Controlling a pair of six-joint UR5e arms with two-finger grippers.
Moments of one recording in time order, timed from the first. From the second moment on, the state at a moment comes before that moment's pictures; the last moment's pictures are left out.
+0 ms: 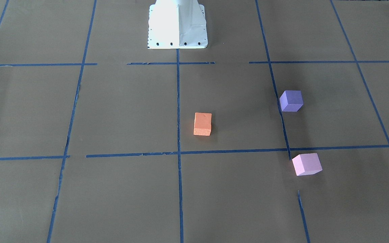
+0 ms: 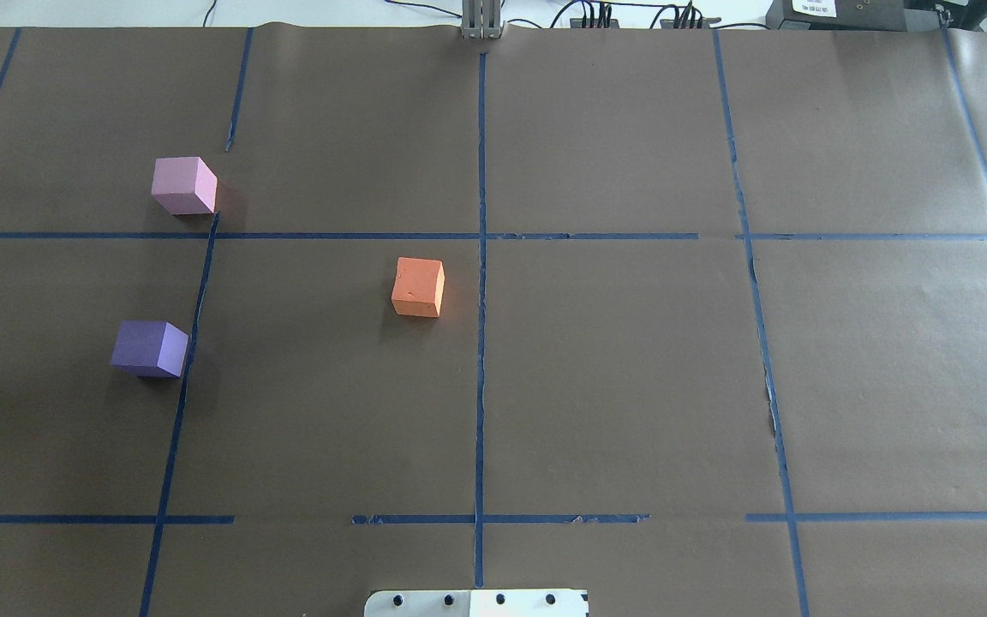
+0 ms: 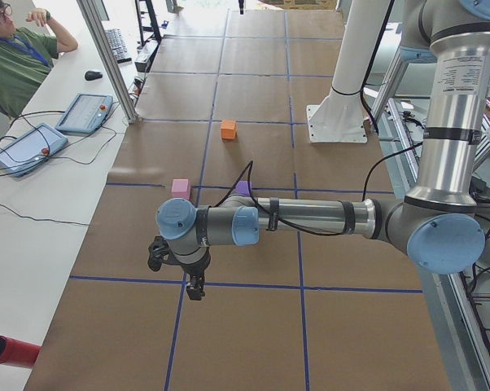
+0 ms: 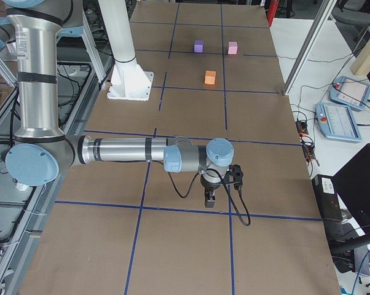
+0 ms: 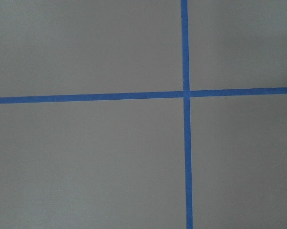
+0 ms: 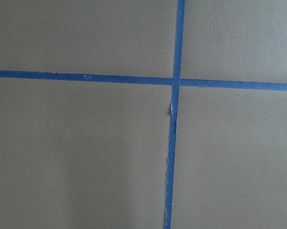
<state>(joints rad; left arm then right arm) -1.57 -1.64 -1.52 -1.49 -2.33 0.08 1.48 -1.60 1.64 -1.56 2.36 0.06</state>
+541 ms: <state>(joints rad) -1.57 -1.67 -1.61 -1.47 -2.34 0.07 1.48 -1.60 1.64 -1.56 2.36 0.06</state>
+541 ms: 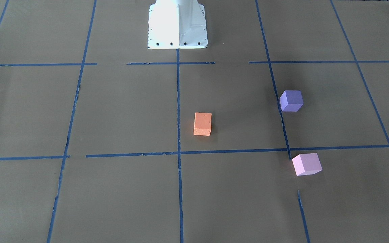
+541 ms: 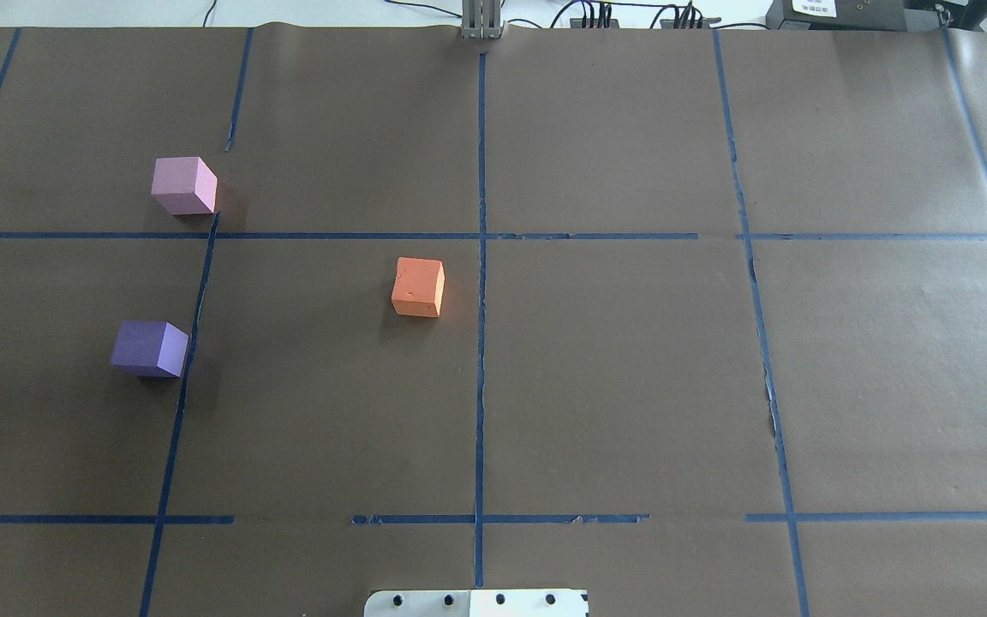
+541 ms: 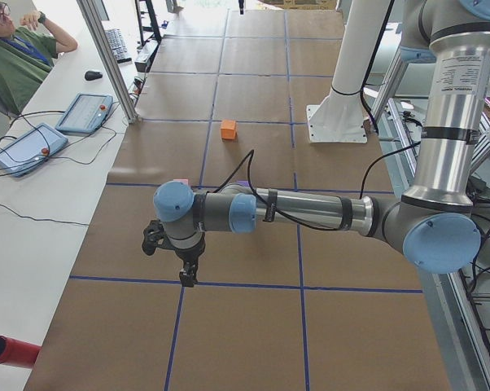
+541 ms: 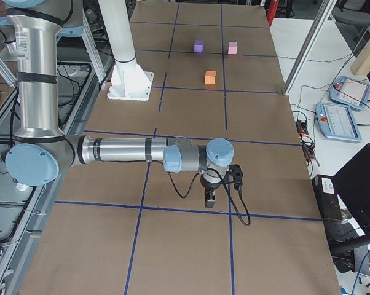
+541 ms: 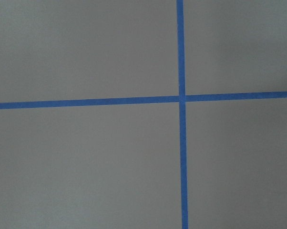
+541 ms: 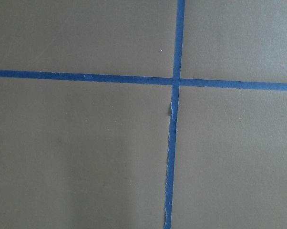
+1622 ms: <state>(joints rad) -1.13 -2.08 -1.85 -1.39 -2.34 -0.48 1.48 -1.60 1.64 -1.56 2.36 0.06</state>
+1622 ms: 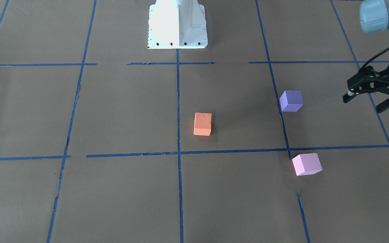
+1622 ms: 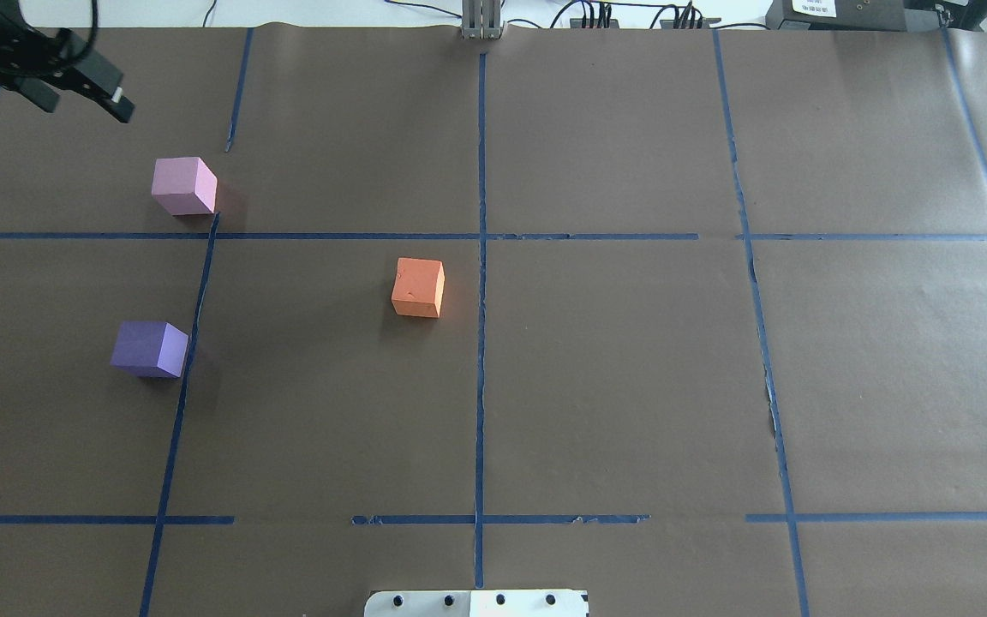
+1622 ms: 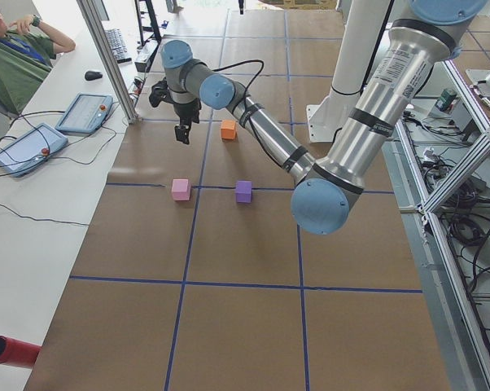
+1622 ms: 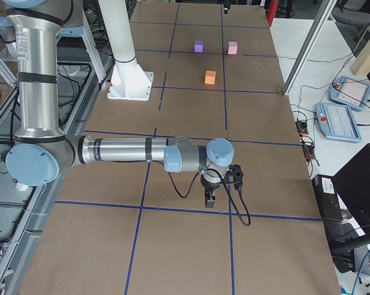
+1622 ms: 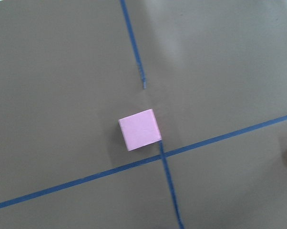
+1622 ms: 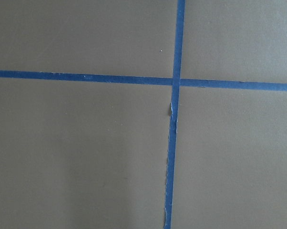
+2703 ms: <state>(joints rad) -0.71 -2.25 -1.73 -1.53 -2.02 -0.92 1.48 -1.60 1.64 -1.56 2.36 0.06</state>
